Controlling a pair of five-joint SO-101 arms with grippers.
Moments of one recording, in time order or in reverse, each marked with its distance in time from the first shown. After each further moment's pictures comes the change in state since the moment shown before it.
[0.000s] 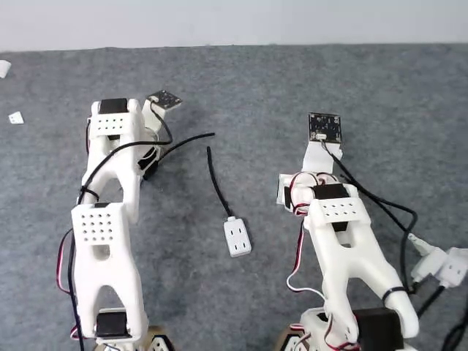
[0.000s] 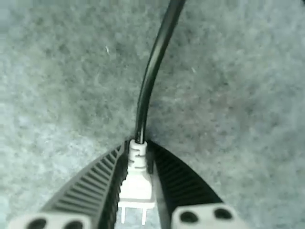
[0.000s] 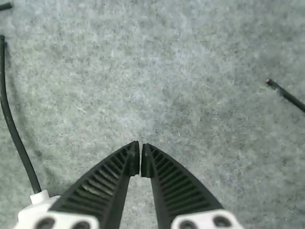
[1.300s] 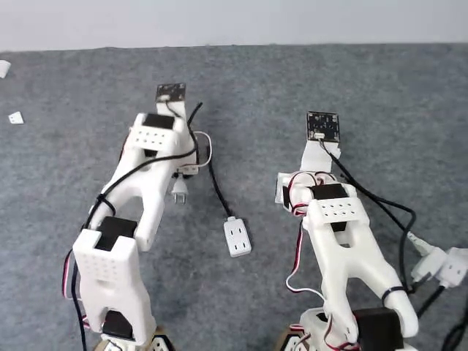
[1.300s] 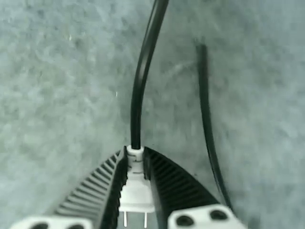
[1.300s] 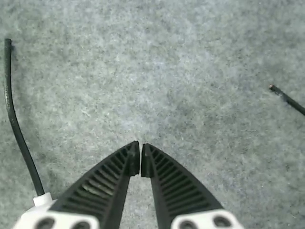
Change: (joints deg) left arm 14.3 -28.8 42.1 -27.2 55.5; right arm -0.4 0.0 0.0 -1.0 0.0
